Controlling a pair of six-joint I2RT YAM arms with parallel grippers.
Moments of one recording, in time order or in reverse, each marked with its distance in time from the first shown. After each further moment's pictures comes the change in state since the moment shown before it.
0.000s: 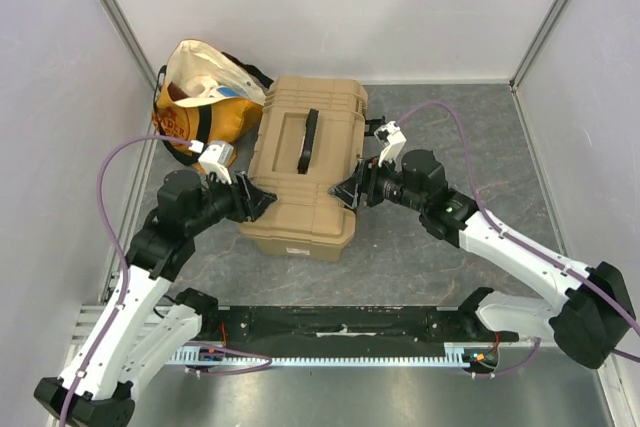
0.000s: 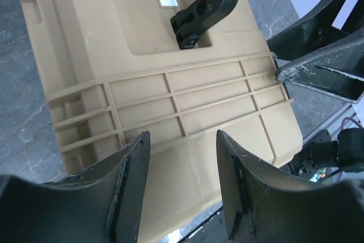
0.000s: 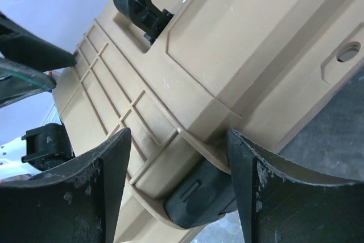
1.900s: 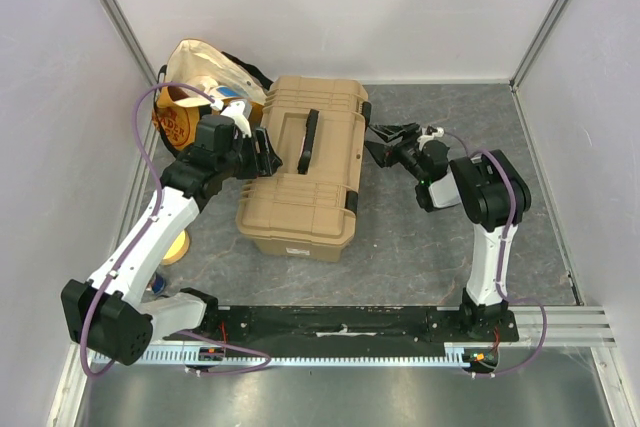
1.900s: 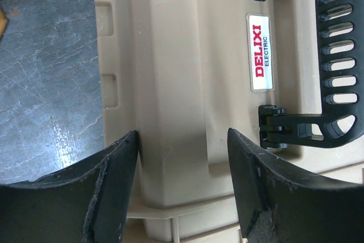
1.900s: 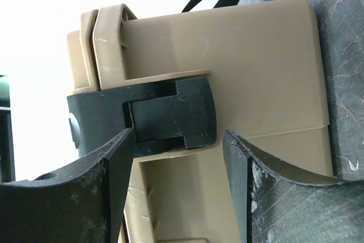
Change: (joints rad) left arm 0.000 0.459 0.294 -0.093 -0.197 0.016; right arm -0.453 0.908 0.005 1.171 -0.120 1.170
